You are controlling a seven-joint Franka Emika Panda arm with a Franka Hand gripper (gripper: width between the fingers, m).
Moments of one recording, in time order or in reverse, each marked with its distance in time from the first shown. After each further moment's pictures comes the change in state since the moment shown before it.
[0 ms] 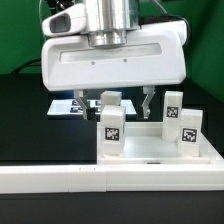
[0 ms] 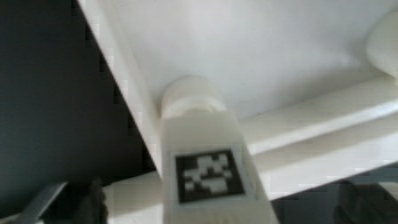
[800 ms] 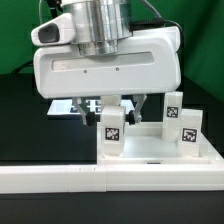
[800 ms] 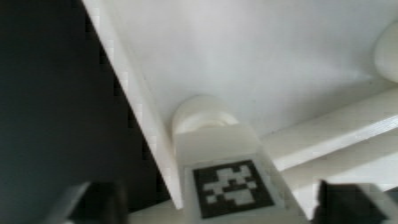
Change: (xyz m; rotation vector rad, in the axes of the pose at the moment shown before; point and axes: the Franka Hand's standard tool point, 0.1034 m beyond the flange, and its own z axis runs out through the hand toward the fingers) arm 0.002 0.009 0.010 0.003 -0.109 0.043
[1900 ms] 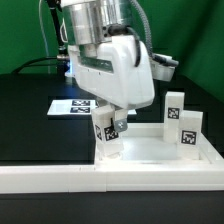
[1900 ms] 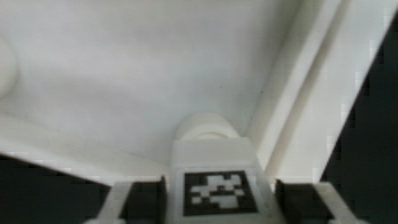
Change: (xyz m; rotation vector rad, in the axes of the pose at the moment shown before) arm 0.008 -0.005 0.002 0.037 -0.008 0.990
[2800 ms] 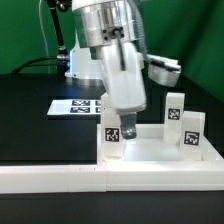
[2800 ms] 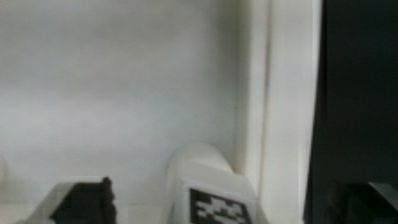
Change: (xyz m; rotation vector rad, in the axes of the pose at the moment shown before) arm -0.018 -0.010 0.003 0.024 0.015 0.063
